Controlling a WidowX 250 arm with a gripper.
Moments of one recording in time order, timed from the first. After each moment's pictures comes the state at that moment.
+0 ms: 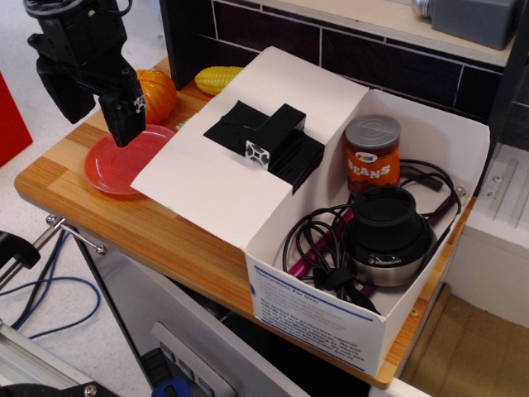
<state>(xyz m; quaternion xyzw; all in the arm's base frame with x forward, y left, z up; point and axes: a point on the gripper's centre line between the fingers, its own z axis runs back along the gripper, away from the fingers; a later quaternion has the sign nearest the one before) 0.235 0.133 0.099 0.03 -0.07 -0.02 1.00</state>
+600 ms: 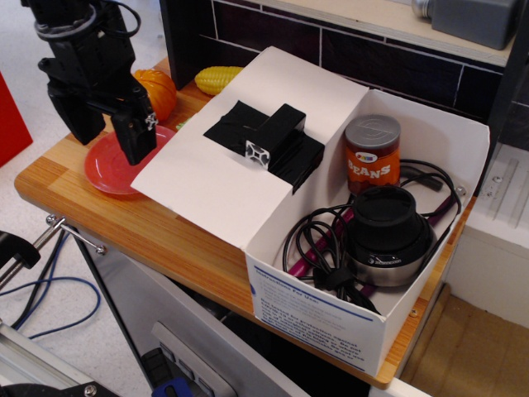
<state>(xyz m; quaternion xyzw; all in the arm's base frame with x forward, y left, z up) 0.235 0.123 0.083 0.00 -0.06 0.00 1.00</state>
